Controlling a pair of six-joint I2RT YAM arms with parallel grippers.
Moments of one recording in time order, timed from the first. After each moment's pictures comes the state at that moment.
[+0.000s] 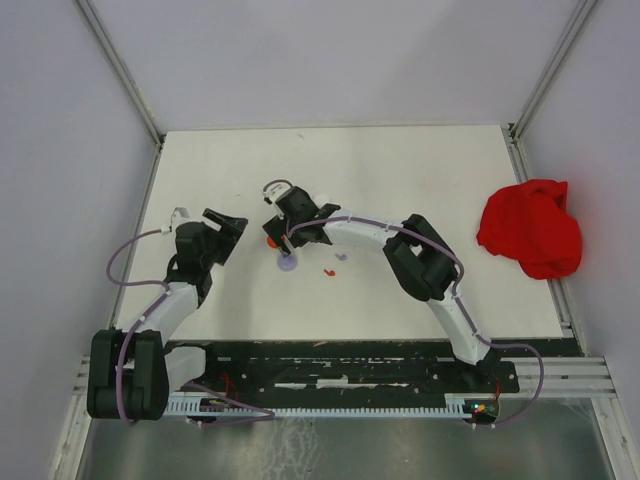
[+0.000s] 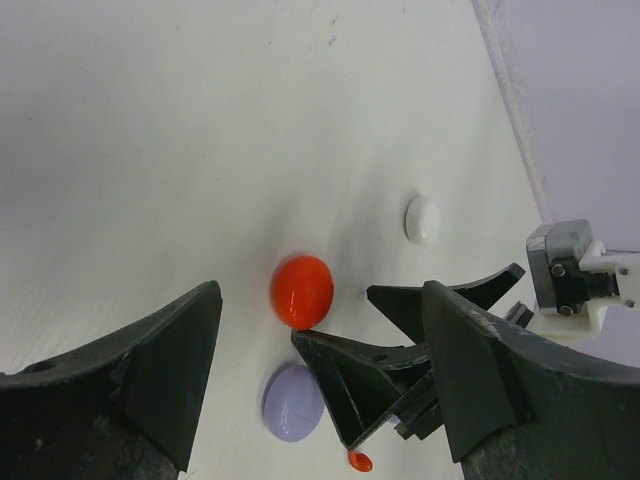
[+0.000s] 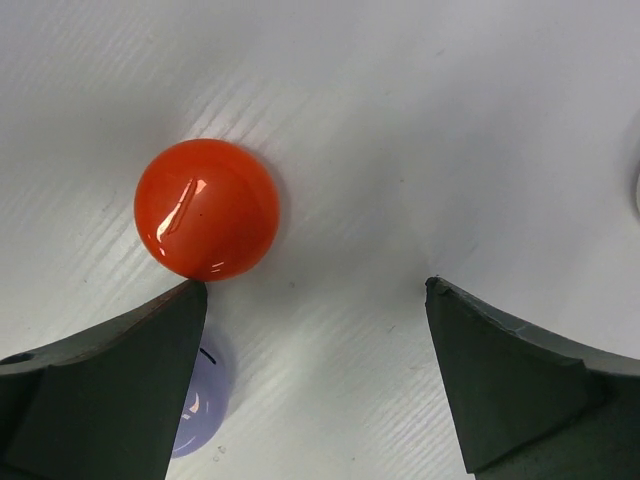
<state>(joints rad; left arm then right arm) -0.03 1.13 0.41 0.27 0.05 -0.99 0.87 2.28 1.73 -0.32 0.11 0.09</state>
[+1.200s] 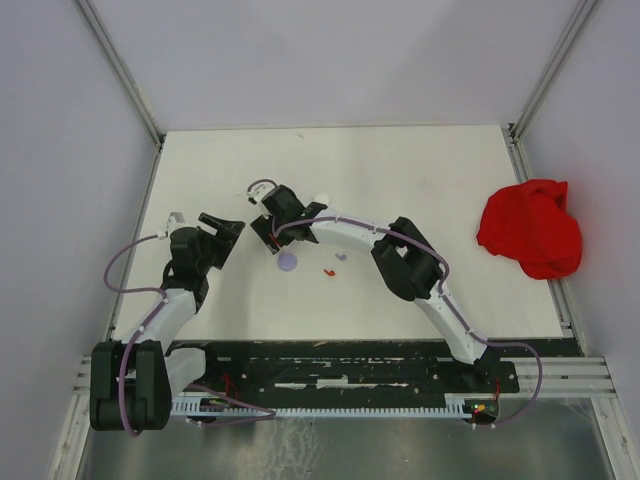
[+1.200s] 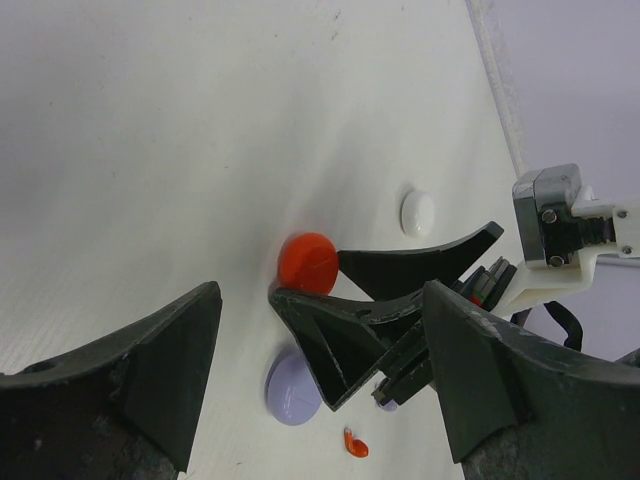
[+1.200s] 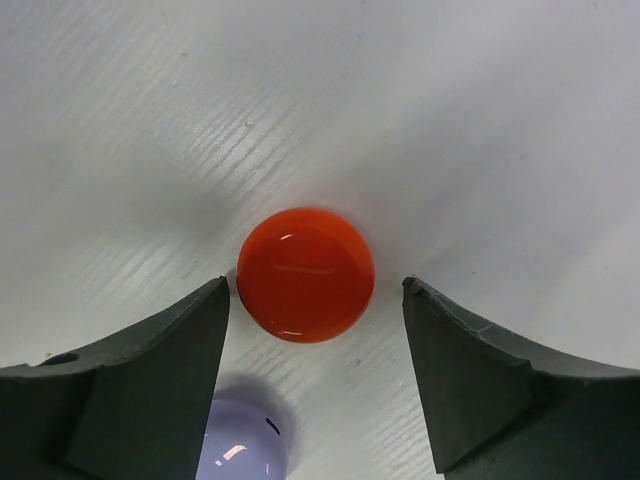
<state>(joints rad) 0.02 1.07 0.37 0.26 0.12 -1.00 0.90 2.40 1.93 -0.36 0.05 0.07</state>
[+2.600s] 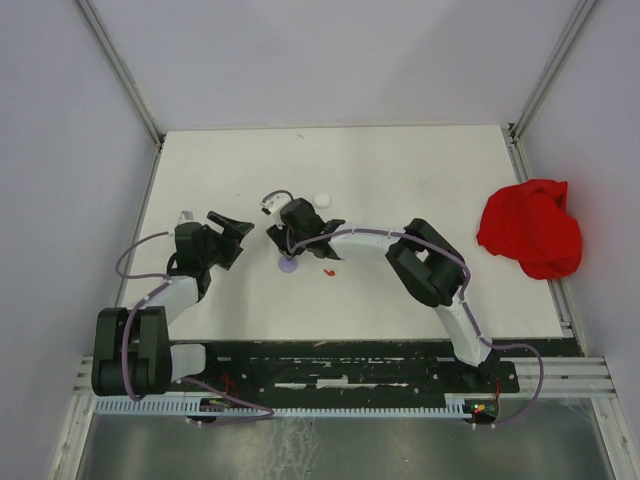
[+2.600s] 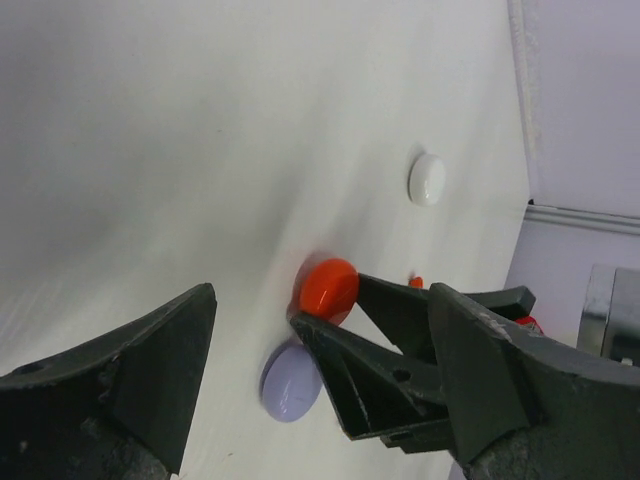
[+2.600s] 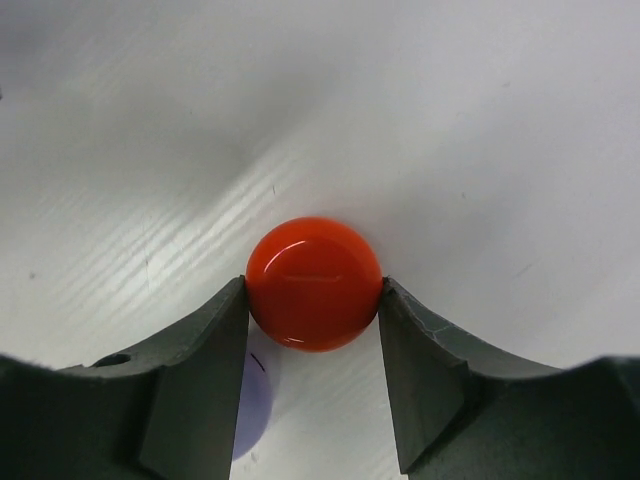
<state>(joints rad) 0.03 1.24 0.39 0.31 0.23 -1.02 0.91 2.24 1.59 -0.07 0.08 0.04</state>
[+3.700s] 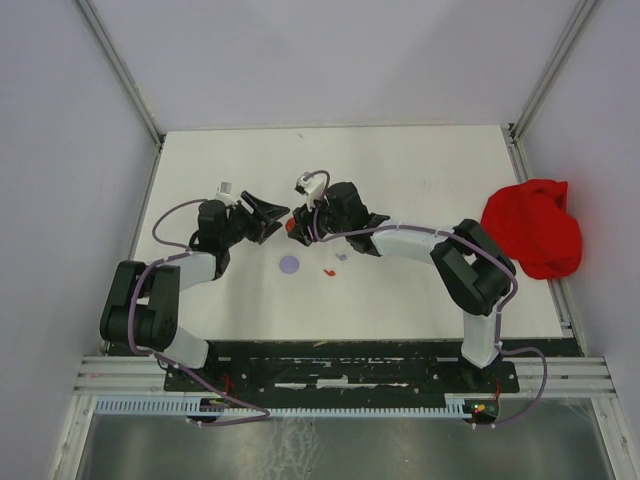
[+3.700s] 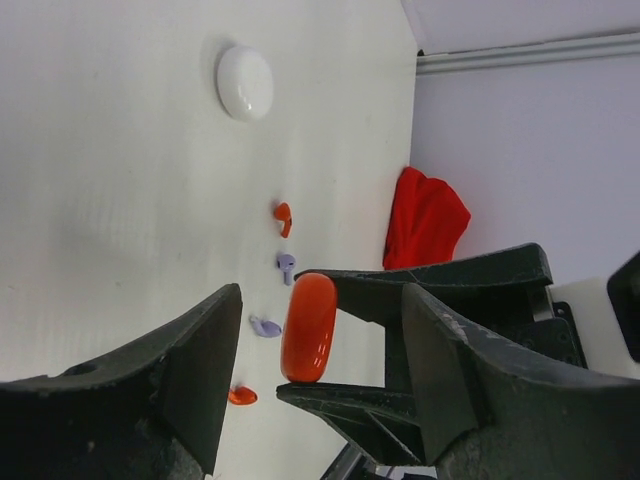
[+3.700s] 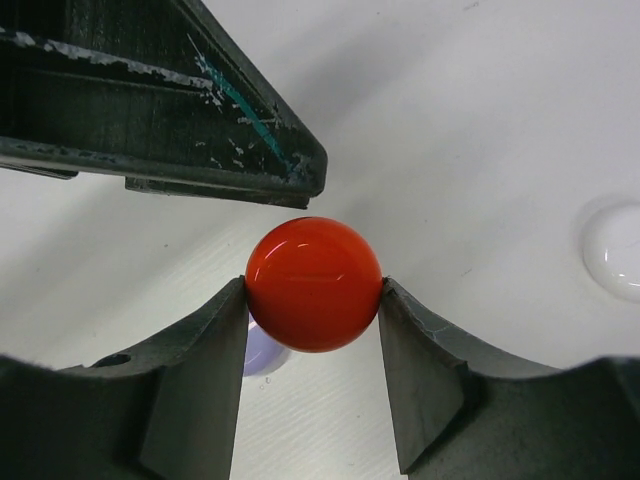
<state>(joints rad) -0.13 1.51 0.57 0.59 0.50 -1.09 0.76 1.92 1.21 0.28 -0.27 0.06</state>
